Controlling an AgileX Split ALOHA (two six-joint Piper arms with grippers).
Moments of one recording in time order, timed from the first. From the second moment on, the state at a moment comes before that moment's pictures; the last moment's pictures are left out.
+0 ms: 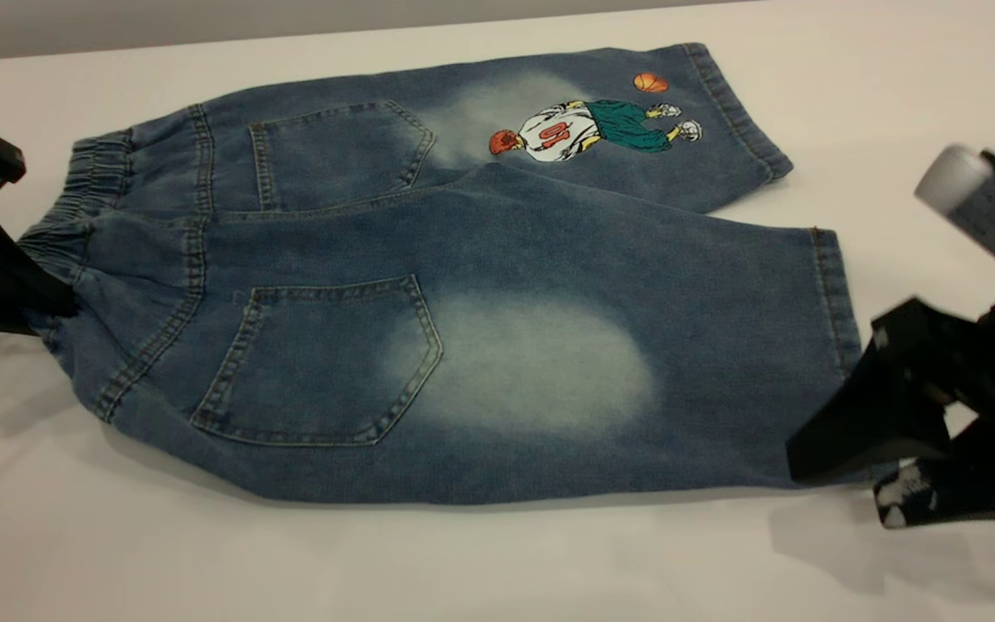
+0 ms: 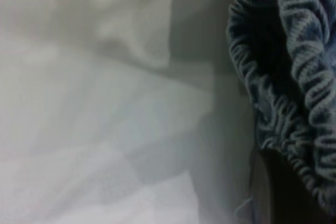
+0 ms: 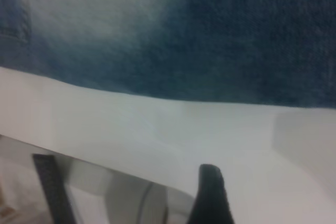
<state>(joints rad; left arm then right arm) 0.25 1.90 -0.70 -1.12 0.52 0.78 0.14 1.91 -0.36 1.75 0.63 -1.49</state>
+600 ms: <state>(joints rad) 0.25 1.90 -0.70 -1.12 0.52 0.79 0.14 1.92 -0.42 1.74 0.50 -1.47</state>
